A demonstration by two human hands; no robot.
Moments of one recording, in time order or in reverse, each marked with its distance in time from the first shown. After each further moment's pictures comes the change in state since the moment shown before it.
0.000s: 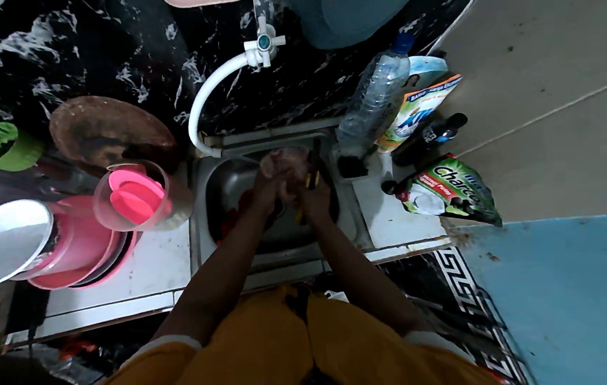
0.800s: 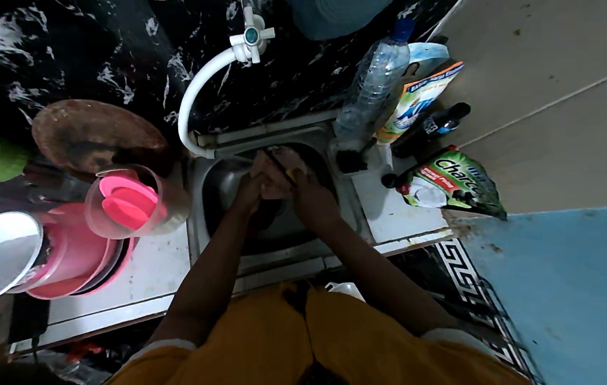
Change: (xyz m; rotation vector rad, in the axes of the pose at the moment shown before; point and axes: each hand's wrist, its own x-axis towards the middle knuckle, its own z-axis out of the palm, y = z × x) left_hand 0.004 0.007 -0.031 0.069 -0.024 -0.071; right_hand -0.030 -0.049 -0.010 -1.028 -0.267 -0.228
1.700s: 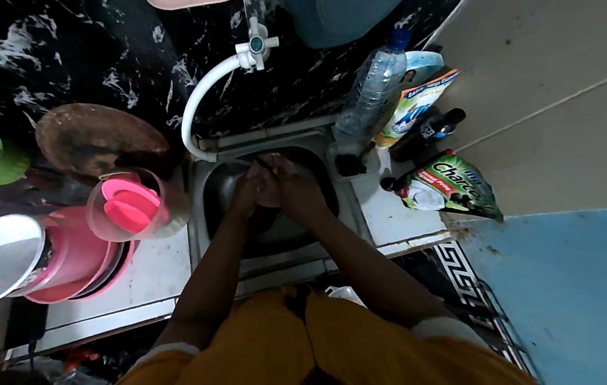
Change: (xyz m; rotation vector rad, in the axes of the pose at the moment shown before) left_hand -0.003 0.005 -0.009 0.033 0.046 0.043; right_hand 0.010 -0.030 -0.004 -0.111 -0.006 -0.123
